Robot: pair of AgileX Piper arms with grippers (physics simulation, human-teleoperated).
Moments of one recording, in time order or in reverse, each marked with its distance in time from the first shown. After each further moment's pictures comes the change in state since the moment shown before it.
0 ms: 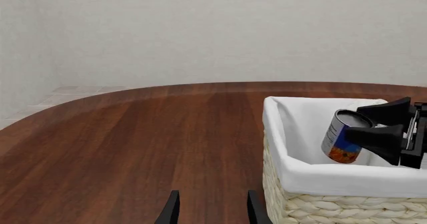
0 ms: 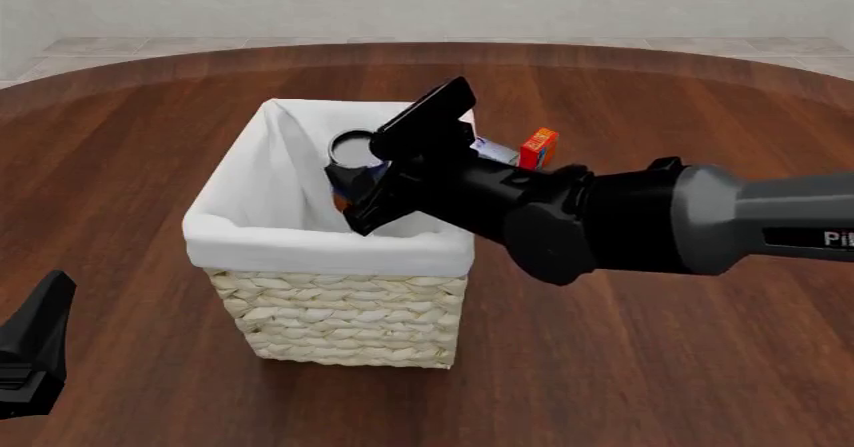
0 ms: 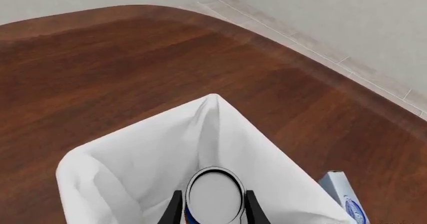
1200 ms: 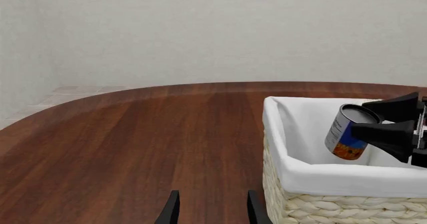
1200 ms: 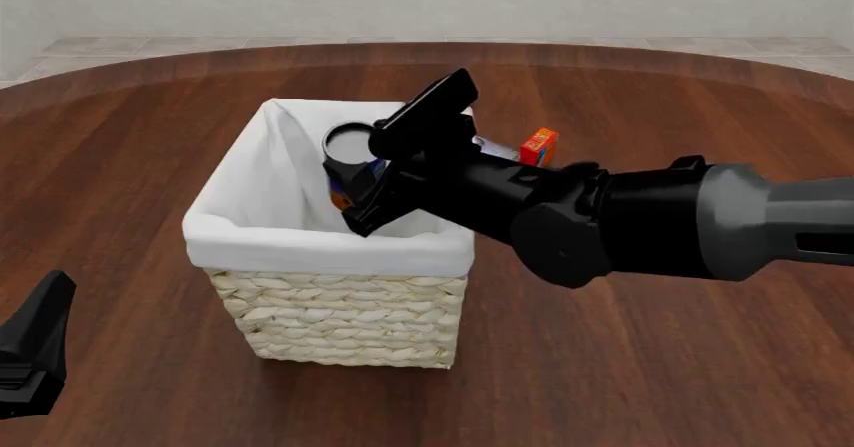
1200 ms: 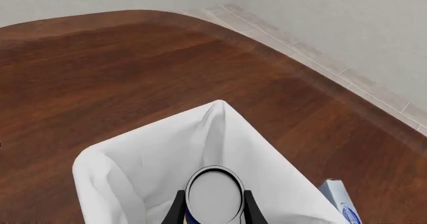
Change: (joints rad) left arm 0.000 0.000 0.000 0.000 0.000; right arm 0.016 -0.042 0.014 0.007 -0.022
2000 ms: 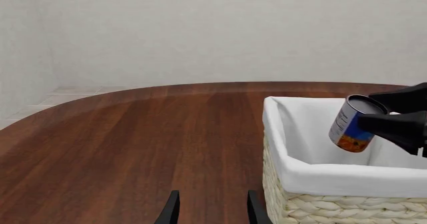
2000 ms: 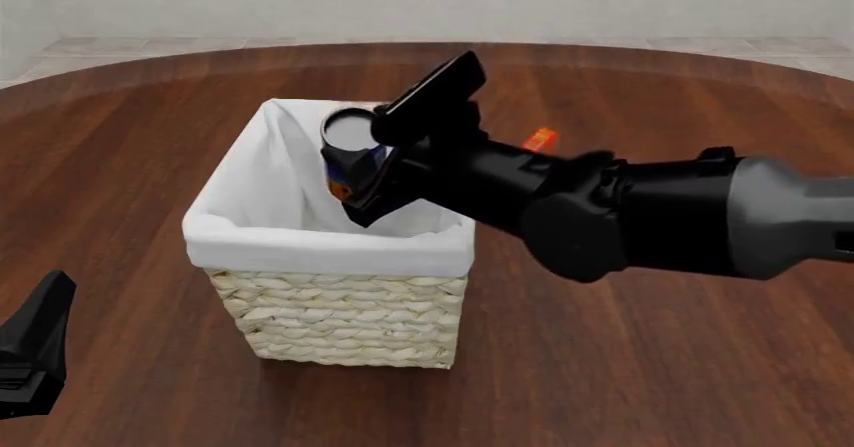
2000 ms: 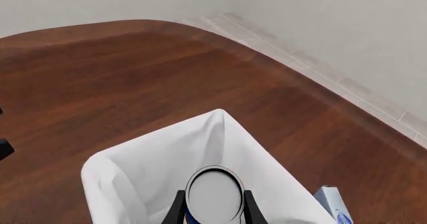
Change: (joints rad) left arm 0.000 0.000 0.000 0.000 0.000; right arm 0.006 -0.043 -0.004 0.018 -0.007
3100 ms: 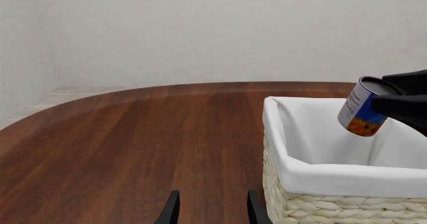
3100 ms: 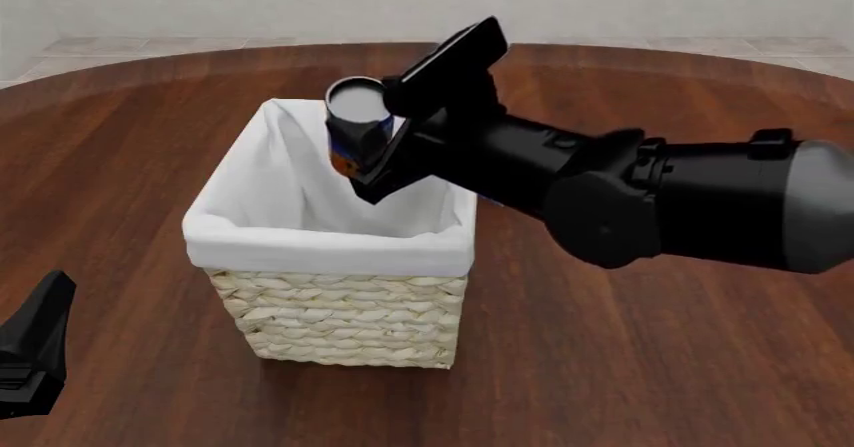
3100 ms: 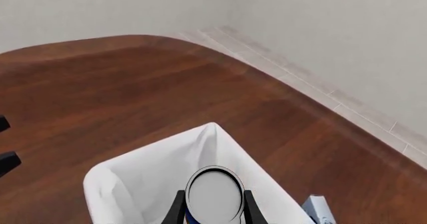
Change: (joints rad) left arm 0.000 0.000 0.000 0.000 0.000; right arm -0.008 -0.065 -0.010 0.025 -0.011
